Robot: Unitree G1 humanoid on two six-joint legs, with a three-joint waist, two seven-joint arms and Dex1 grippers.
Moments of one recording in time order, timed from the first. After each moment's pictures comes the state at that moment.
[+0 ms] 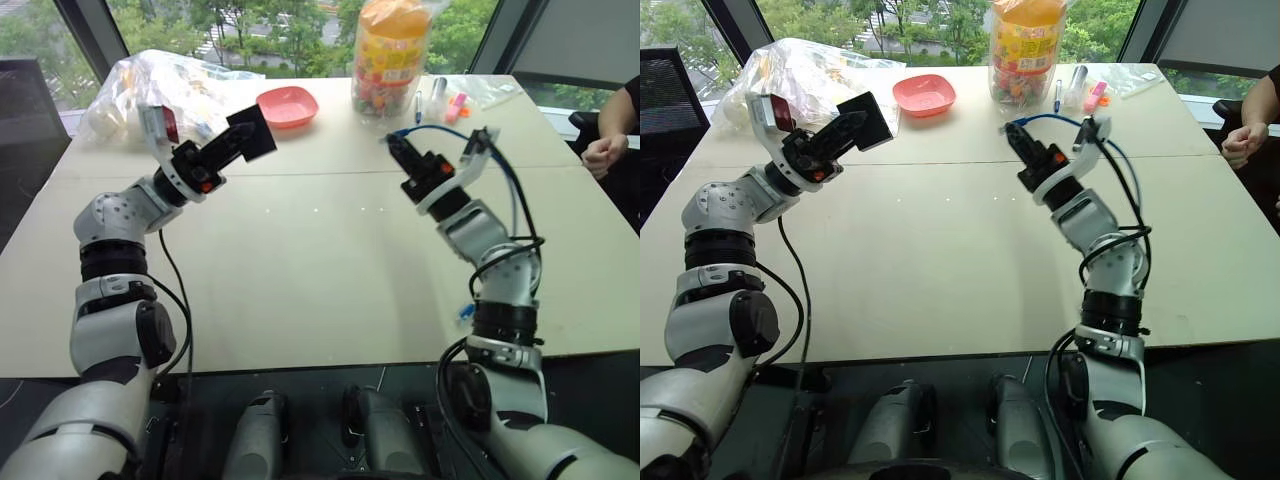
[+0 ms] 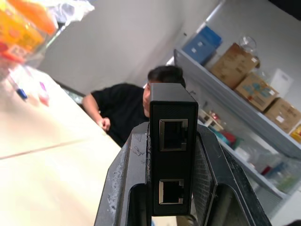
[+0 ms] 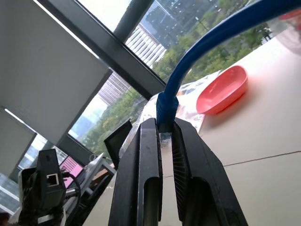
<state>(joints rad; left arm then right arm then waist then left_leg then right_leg) -0.99 0.43 0.41 0.73 -0.71 0.85 -1.20 -0.74 -0.22 -0.35 0.15 0.98 0.69 0.27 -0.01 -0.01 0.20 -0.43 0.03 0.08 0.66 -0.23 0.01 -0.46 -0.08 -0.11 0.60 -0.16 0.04</state>
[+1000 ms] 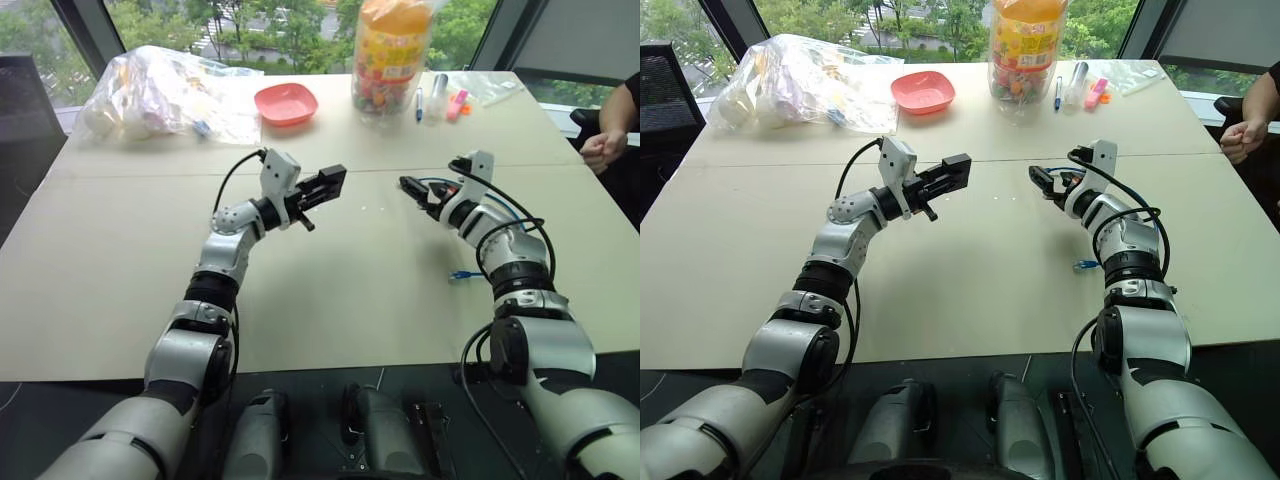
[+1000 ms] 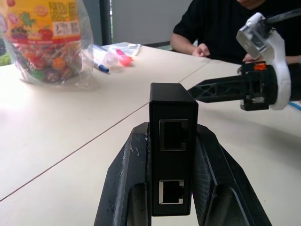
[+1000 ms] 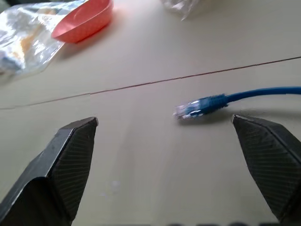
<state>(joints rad) -0.89 0.12 0.01 0.82 -0.17 -0.13 -0.81 -0.74 -0.43 -0.14 0.61 0.43 0.45 0.61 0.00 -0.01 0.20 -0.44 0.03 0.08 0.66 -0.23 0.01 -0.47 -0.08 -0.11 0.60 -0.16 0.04</state>
